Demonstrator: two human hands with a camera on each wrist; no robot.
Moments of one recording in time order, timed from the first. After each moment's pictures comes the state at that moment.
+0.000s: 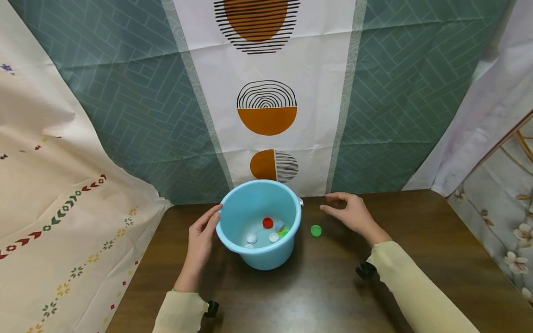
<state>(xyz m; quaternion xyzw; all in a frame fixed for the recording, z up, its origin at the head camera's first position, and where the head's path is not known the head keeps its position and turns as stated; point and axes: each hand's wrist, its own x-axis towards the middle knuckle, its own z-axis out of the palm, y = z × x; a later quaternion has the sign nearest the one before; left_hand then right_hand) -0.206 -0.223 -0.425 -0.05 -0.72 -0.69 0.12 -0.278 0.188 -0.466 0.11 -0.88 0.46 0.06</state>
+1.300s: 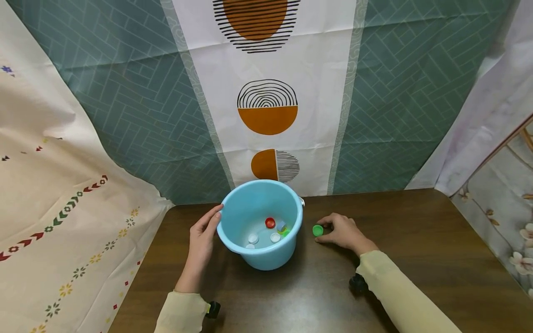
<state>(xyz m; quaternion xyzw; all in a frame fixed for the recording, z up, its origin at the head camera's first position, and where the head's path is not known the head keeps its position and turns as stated) -0.220 -0.230 -0.450 -0.04 -0.72 -0.68 0.14 -0.277 0.165 -0.529 0.15 -0.93 0.34 -0.03</state>
